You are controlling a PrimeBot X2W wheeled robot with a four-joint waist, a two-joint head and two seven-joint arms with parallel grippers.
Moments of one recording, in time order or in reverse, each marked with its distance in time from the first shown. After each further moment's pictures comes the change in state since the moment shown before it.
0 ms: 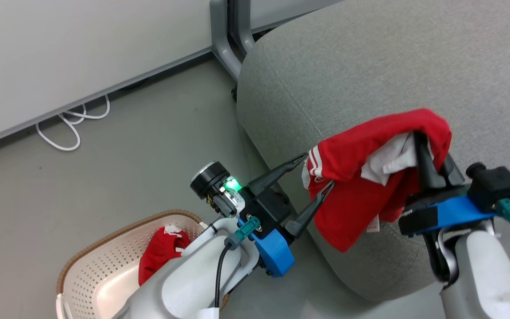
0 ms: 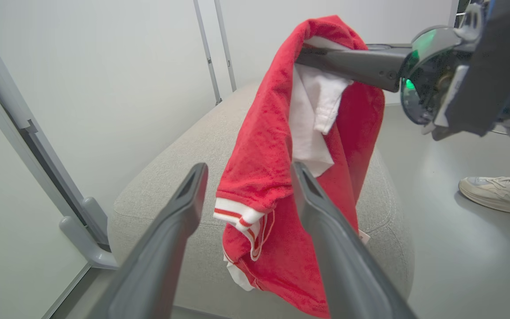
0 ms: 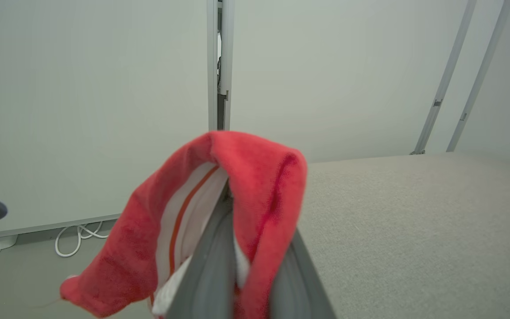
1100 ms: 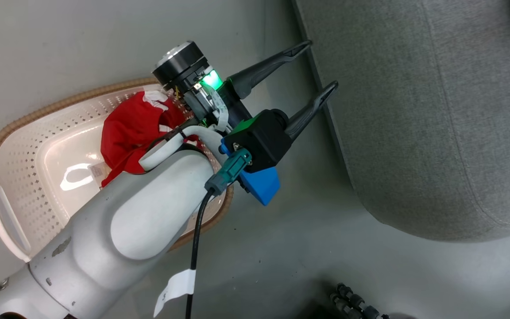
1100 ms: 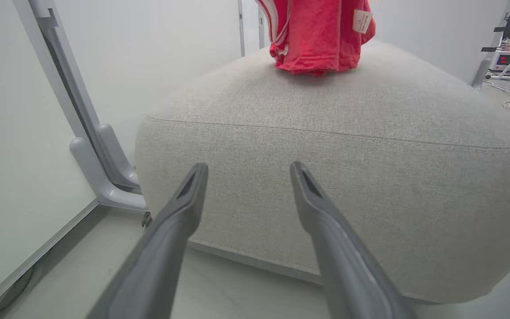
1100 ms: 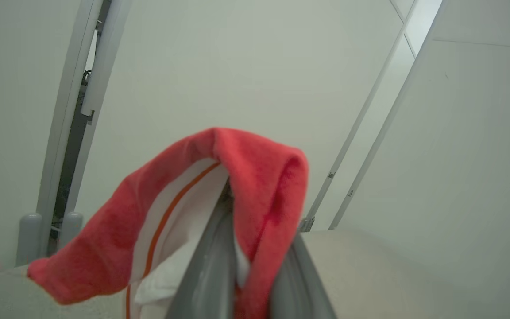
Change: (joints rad) left arm -0.316 0.170 -0.026 -0.236 0.098 0.004 0.106; right arm -0.625 -0.288 -0.493 0.034 -0.043 0.000 -0.001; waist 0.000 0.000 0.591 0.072
